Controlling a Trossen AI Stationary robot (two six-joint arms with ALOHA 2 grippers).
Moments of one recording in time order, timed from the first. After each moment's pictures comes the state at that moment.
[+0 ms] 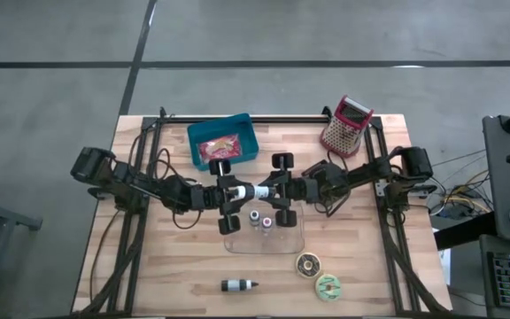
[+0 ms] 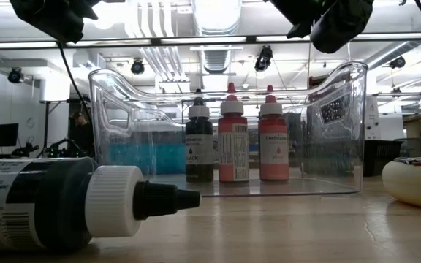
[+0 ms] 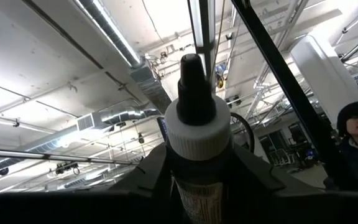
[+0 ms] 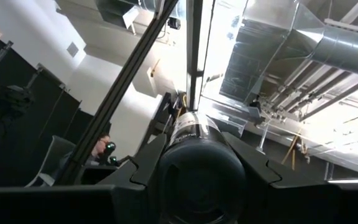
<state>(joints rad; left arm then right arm) -0.21 1.60 0.73 1.51 -0.08 0.50 0.06 1.79 0.90 1.56 -0.25 -0.28</state>
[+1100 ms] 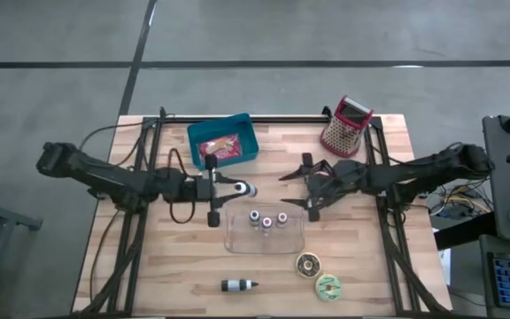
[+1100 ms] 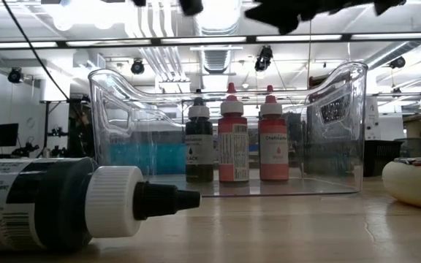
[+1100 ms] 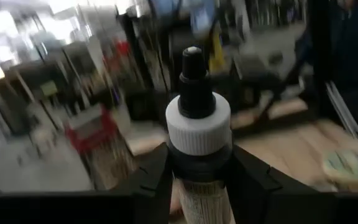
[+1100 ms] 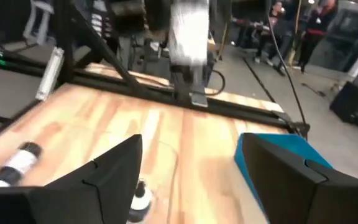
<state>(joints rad) -0.22 1.17 0.74 0.40 -0.27 0.32 0.10 1.17 0.70 0.30 0.06 -0.15</state>
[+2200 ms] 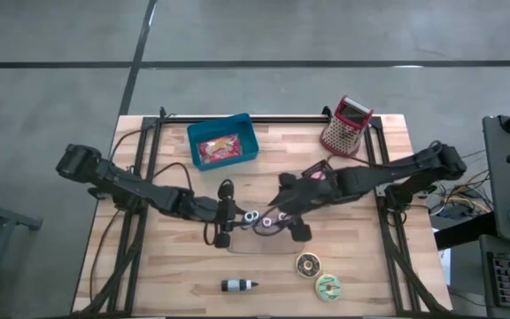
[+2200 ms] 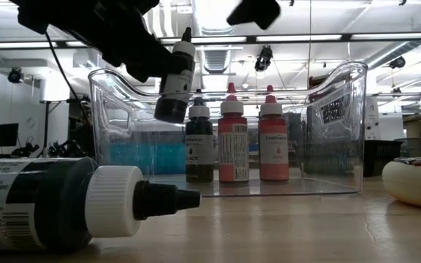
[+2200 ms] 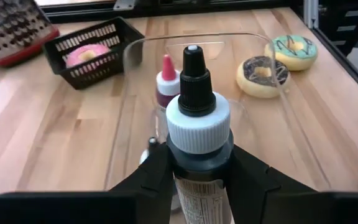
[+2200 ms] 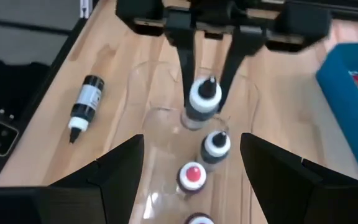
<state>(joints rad) -0.29 1.46 0.73 0.18 -0.22 -0.08 0.21 1.51 1.27 -0.45 0.01 0.05</state>
